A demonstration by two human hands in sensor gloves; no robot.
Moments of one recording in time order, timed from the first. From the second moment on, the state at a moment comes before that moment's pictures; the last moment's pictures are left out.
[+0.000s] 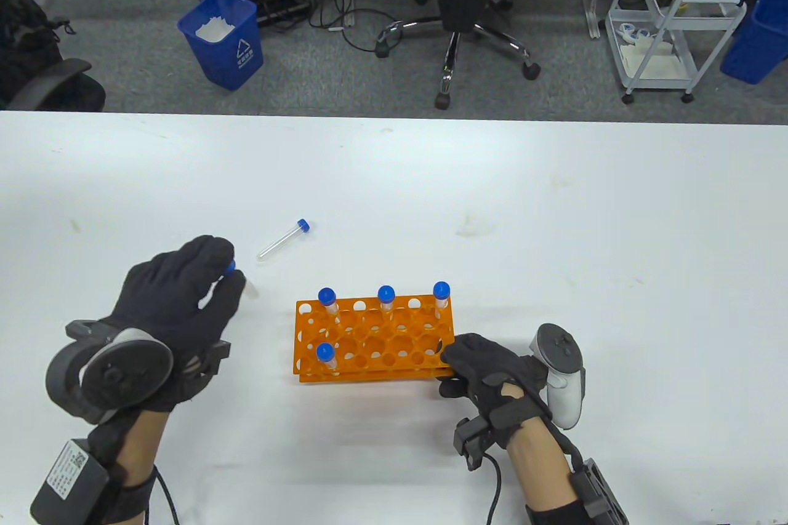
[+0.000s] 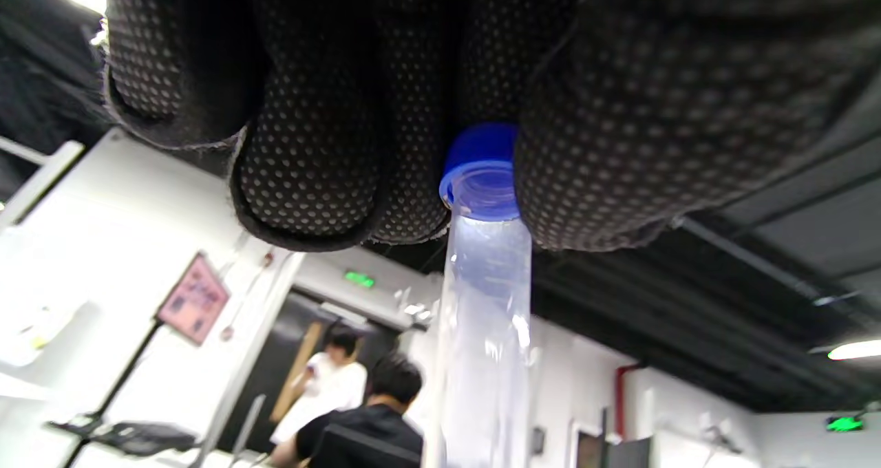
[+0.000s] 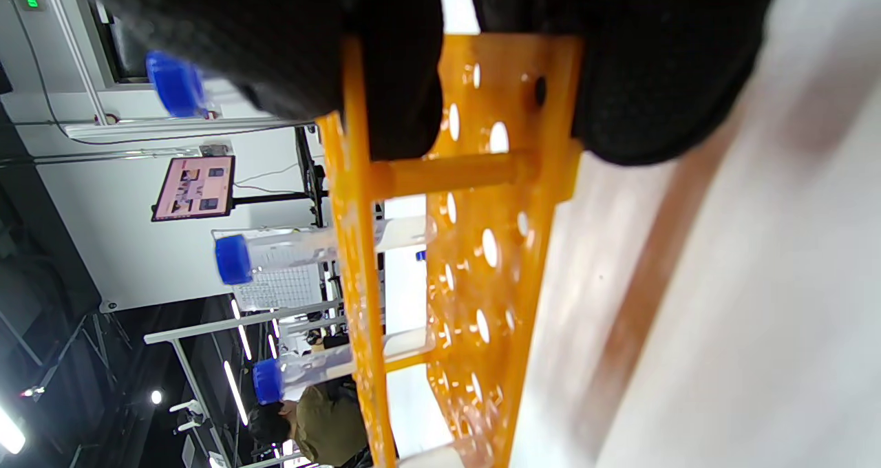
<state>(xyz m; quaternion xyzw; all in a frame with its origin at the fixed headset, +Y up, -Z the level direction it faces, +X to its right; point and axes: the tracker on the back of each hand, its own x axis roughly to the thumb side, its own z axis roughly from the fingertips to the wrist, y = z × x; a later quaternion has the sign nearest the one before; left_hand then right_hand) -0.256 -0.534 -0.156 0.38 -0.12 0.20 0.90 0.136 -0.742 -0.189 -0.06 0.22 0.67 0.71</state>
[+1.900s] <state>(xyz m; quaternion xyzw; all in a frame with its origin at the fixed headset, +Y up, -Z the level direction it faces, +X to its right) -0.054 -0.580 -0.107 0.23 -0.21 -0.15 0.94 0.140 -0.736 -0.186 -0.05 0.22 0.66 0.72</state>
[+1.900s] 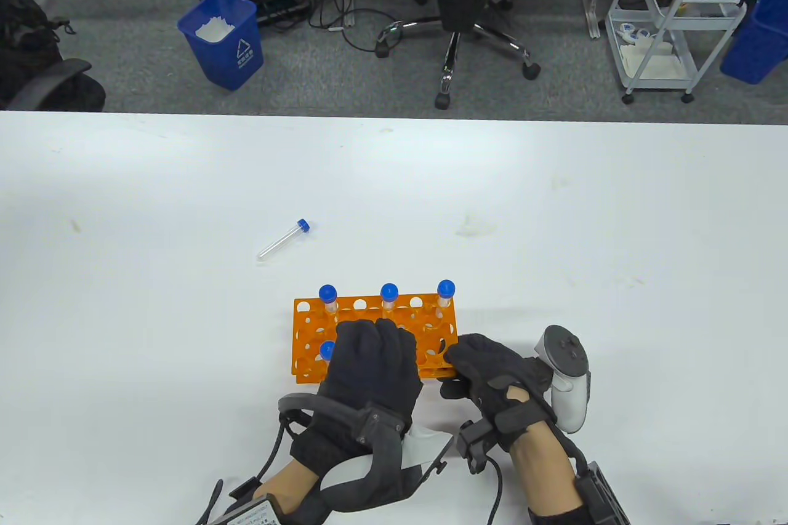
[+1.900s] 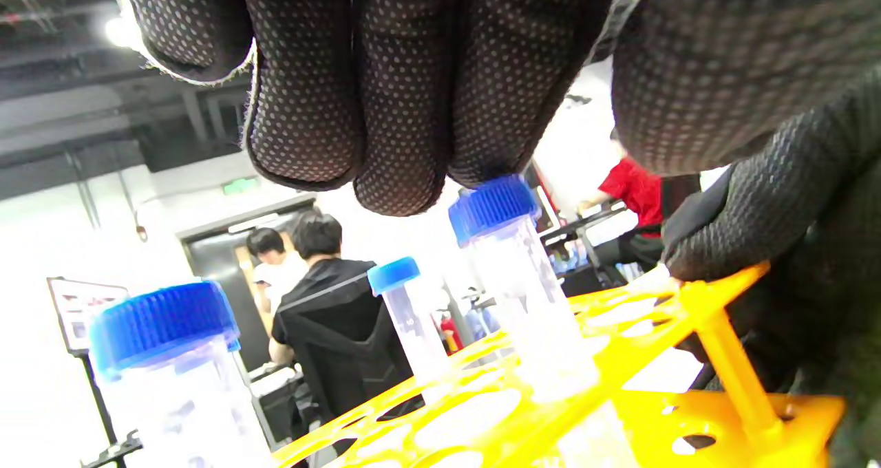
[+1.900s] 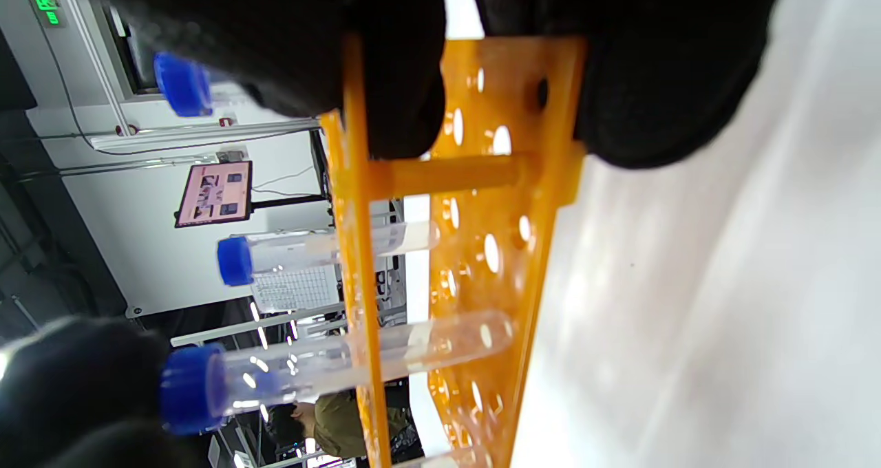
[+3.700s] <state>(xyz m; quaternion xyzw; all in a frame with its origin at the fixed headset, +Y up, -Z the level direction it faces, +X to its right) -0.184 -0.746 -0.430 -0.11 -0.01 -0.11 0.99 0.161 -0.746 -0.195 -0.08 0.20 0.67 0.71</state>
